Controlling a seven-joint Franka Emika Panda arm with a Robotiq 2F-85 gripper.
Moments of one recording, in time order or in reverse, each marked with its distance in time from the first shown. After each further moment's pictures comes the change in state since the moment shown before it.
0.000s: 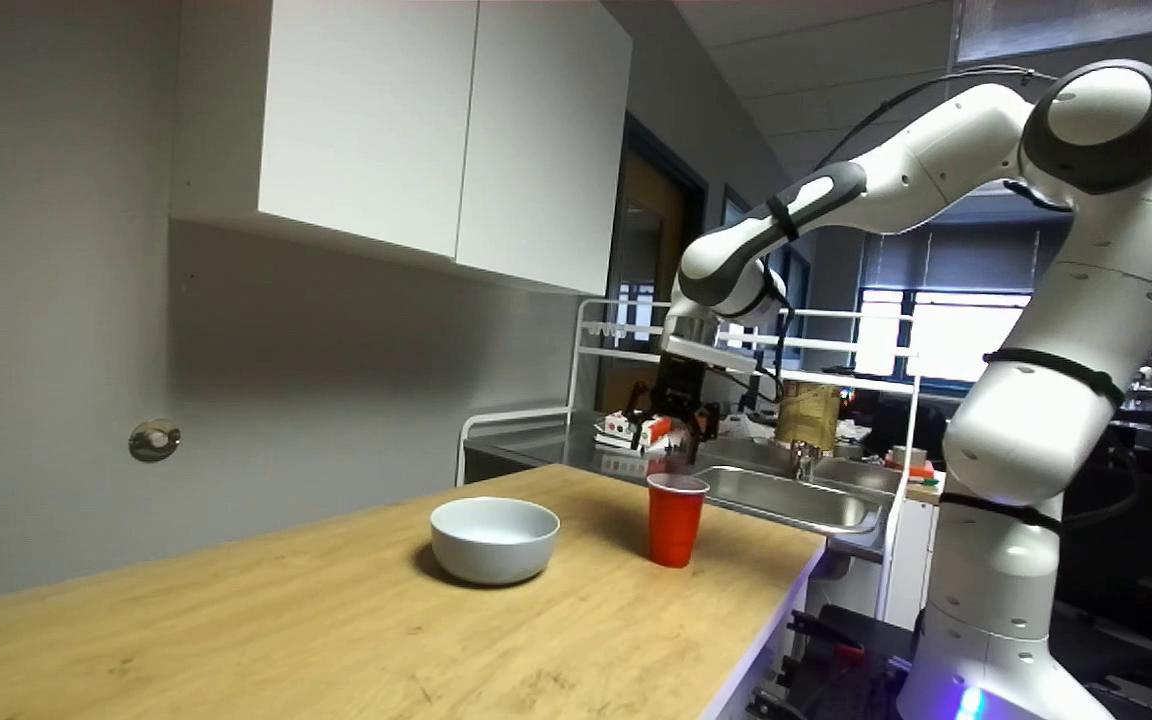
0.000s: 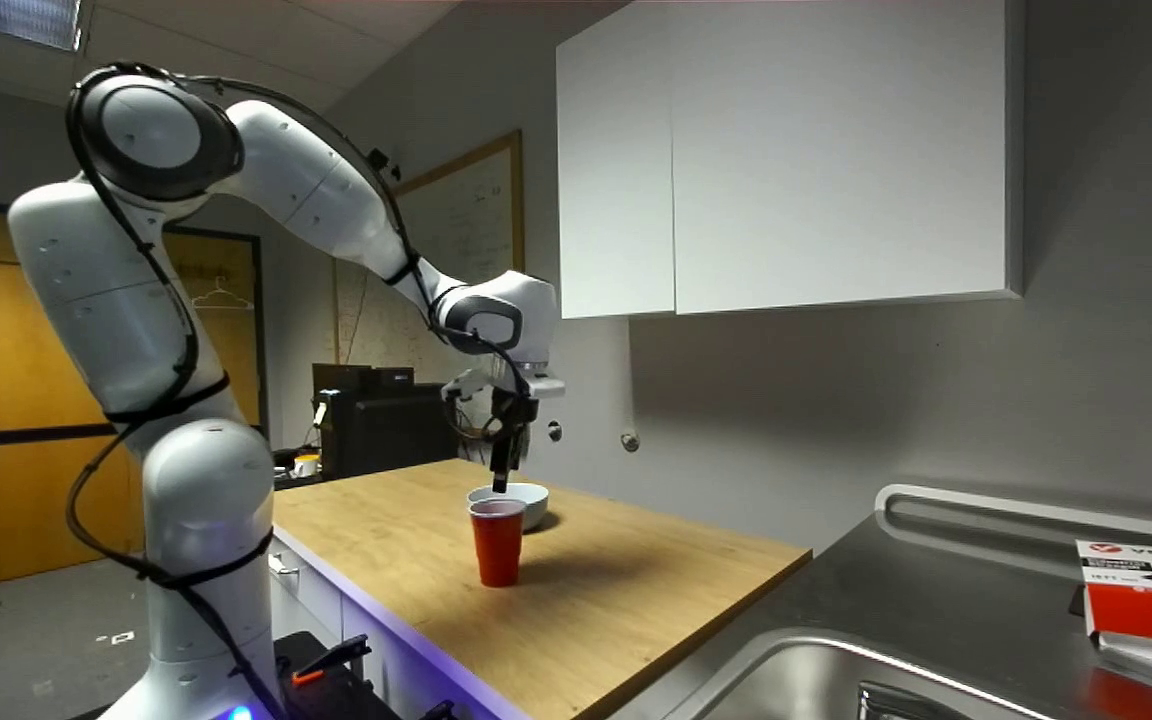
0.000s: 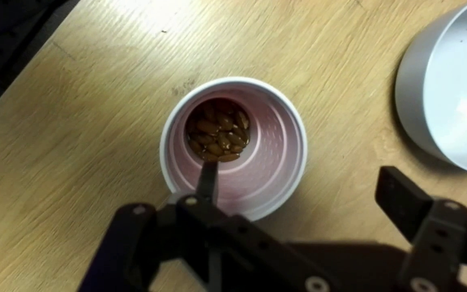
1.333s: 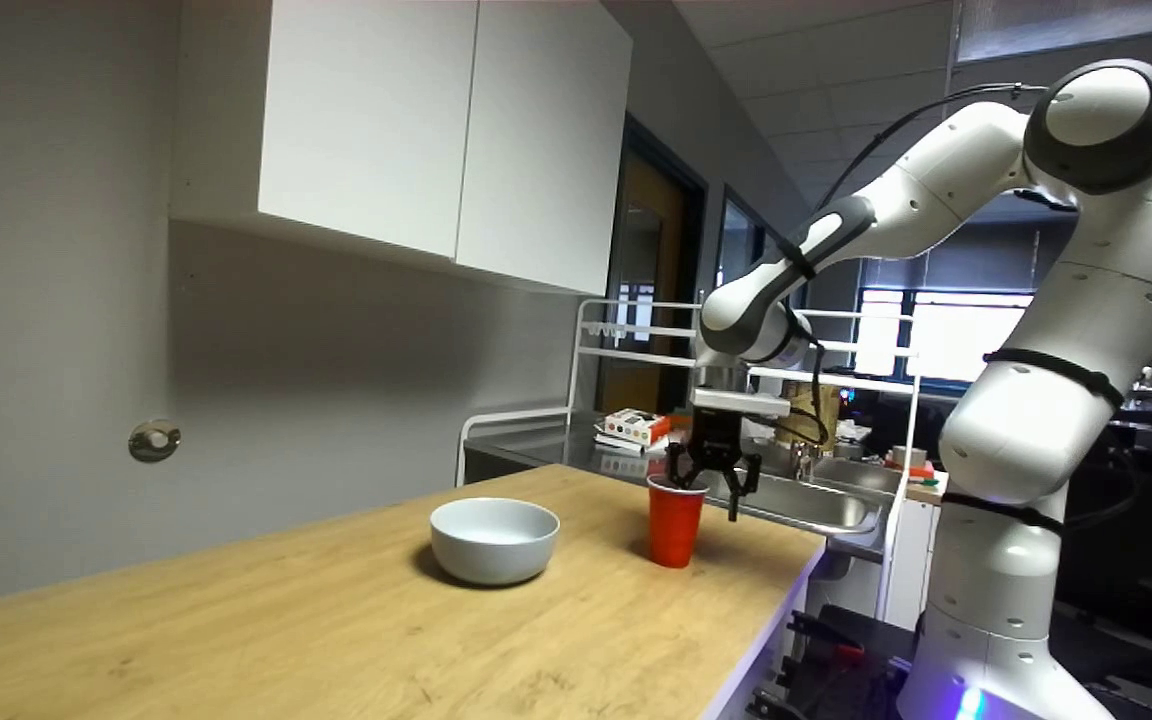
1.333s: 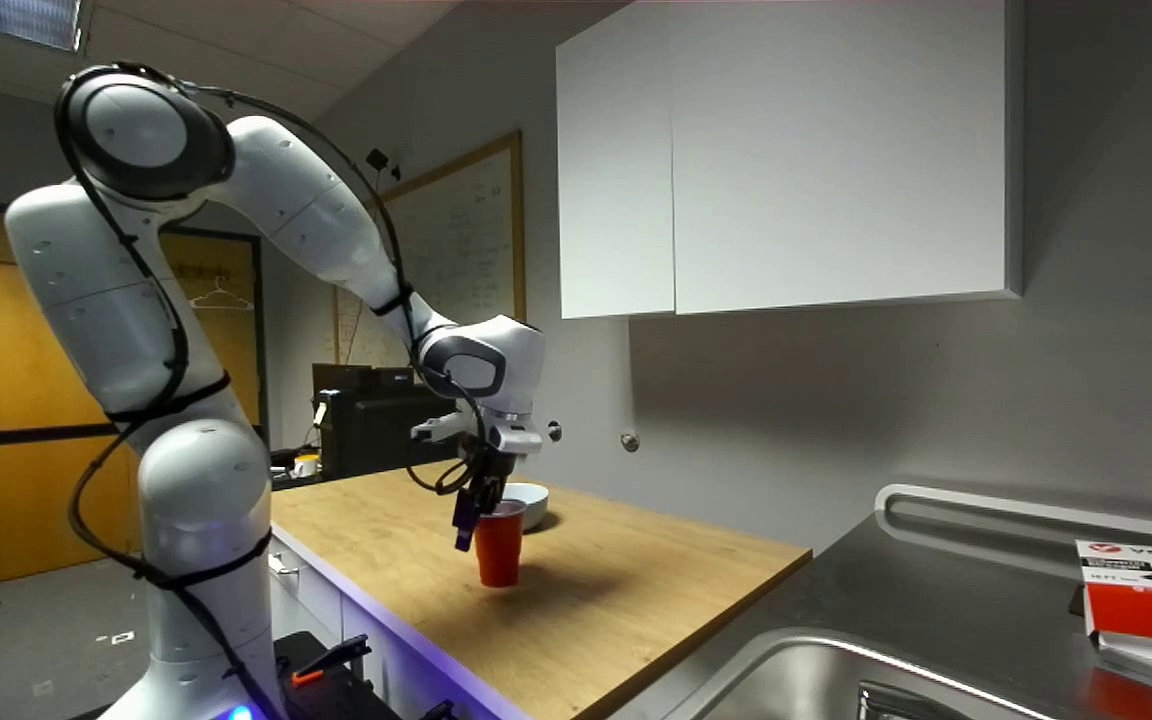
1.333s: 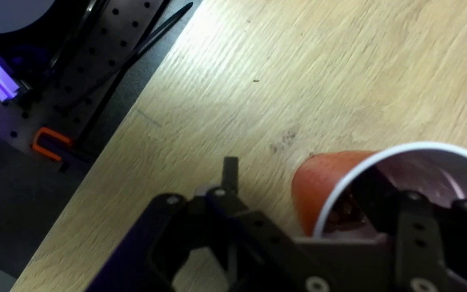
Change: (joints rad) arm -0.060 -0.008 0.000 -0.186 -0.022 0.027 0.055
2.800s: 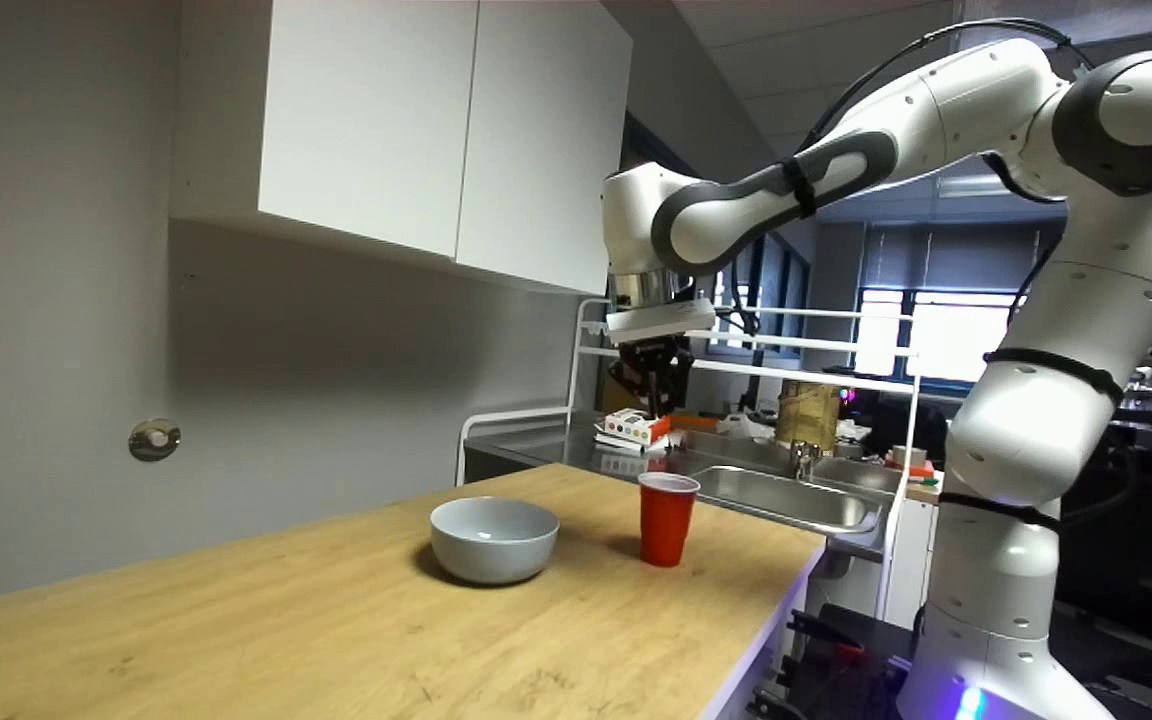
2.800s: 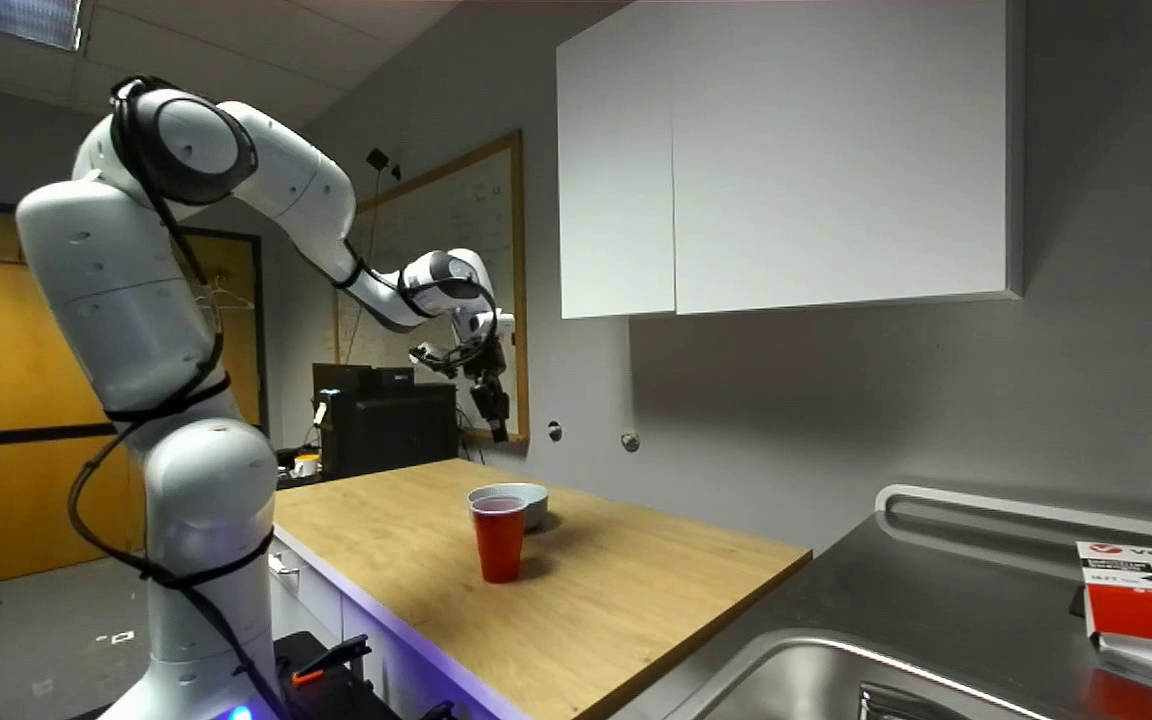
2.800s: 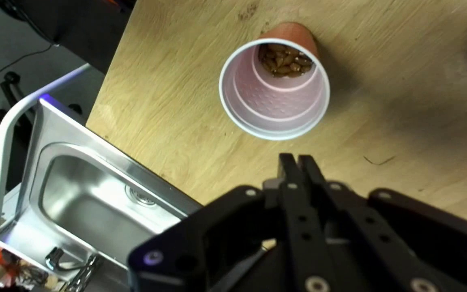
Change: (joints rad) arm 0.102 0.035 0.318 0.422 -0.556 -0.331 0.627
